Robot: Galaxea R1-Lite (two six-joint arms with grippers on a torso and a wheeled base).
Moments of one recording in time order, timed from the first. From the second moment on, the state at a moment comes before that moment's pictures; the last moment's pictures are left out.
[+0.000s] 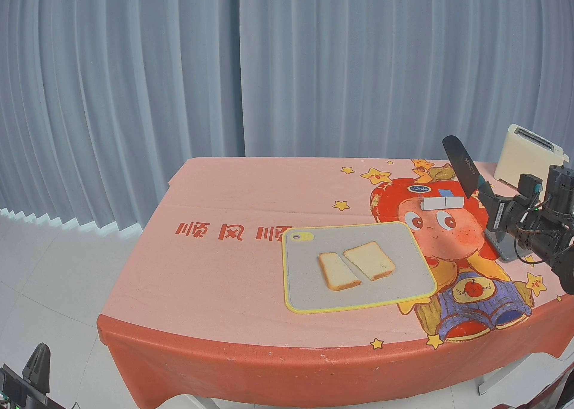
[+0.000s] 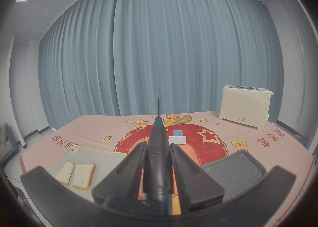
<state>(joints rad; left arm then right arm) 0.00 0.03 -0.02 0.00 0.02 0.00 0.09 1.62 -0.51 -0.83 -0.04 0.09</state>
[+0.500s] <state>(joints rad) 0.00 0.03 -0.02 0.00 0.02 0.00 0.08 1.62 -0.51 -0.83 -0.01 0.09</state>
